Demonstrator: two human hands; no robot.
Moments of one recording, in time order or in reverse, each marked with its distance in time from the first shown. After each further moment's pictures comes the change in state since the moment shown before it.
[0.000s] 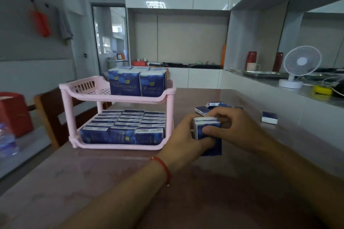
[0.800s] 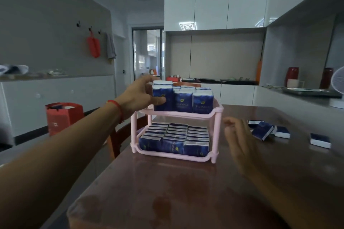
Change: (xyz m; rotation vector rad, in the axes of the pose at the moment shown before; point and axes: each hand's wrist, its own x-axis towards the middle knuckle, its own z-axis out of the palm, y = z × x) left_hand -0.008 0.087 -0.244 0.289 0.233 -0.045; right_hand 0.021 -0.043 0.103 -0.132 0.374 -0.124
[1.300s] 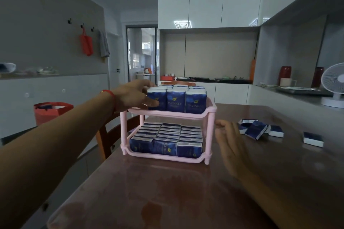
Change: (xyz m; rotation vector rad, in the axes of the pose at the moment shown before) left_hand 0.029 -0.003 0.000 0.172 -0.201 -0.162; right_hand 0.000 0.004 0.007 0.054 -0.002 0.101
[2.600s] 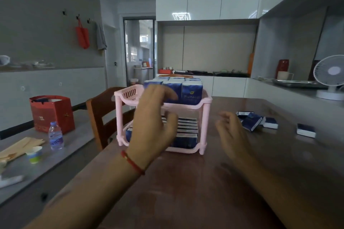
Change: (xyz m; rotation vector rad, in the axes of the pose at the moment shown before) left_hand -0.090 0.014 0.123 0.187 0.700 0.662; right_hand 0.011 0.025 0.000 0.045 -0.001 0.293
